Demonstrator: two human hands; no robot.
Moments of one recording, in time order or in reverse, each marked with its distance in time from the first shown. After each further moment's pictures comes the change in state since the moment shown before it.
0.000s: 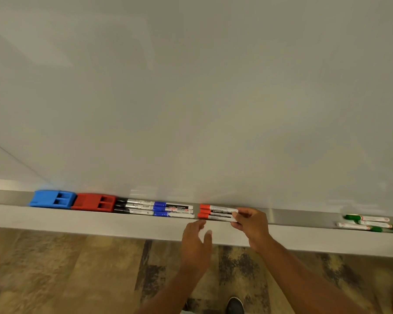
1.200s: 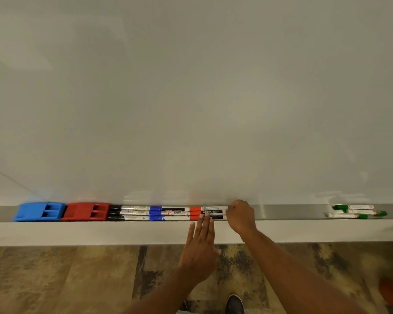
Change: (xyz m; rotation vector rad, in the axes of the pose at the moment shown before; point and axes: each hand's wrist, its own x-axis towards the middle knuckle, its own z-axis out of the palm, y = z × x) left_hand 0.023 -0.034 0.015 0.821 -0.397 0.470; right_hand -0.001 -0.019 0.035 -0.818 0.134 -0.137
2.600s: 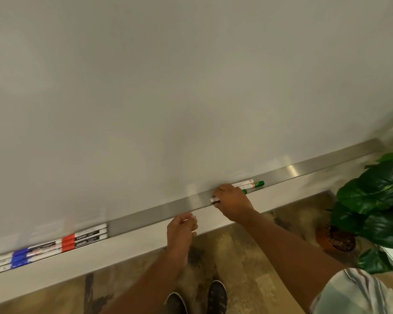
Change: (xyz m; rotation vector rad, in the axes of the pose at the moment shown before) left_hand 0.111 0.341 -0.005 -1.449 0.058 -0.610; right_hand 0.106 0.287 -0.271 -0.626 -0.007 -0.525
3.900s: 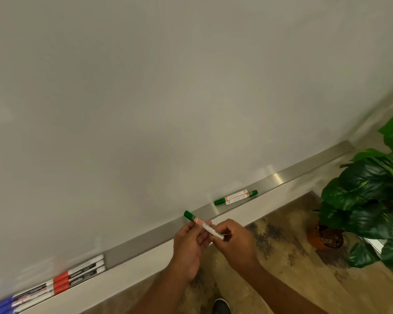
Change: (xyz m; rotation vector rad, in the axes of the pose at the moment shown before) left_hand -0.003 0.031 0.006 -0.267 -0.366 -0.054; right_hand -0.083 -0.082 0.004 0.968 0.499 0.392
